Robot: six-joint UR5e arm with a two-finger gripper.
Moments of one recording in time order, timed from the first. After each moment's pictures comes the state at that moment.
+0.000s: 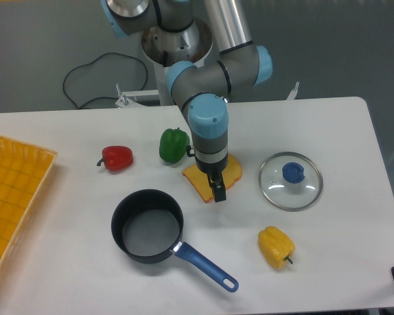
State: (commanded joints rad) arm 2.47 -1.89 -1.97 -0.79 1.60 1.79
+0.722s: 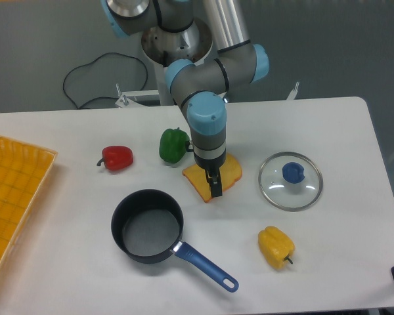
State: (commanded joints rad) arm 2.48 -1.89 -1.99 -0.78 1.60 1.84
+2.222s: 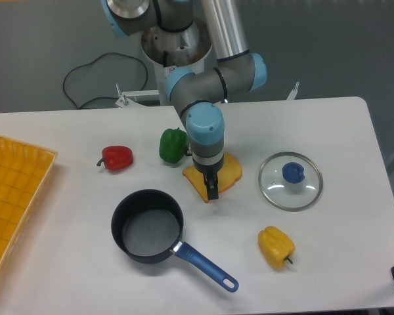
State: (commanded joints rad) arm 2.47 -1.94 -2.00 -0.77 1.63 1.88
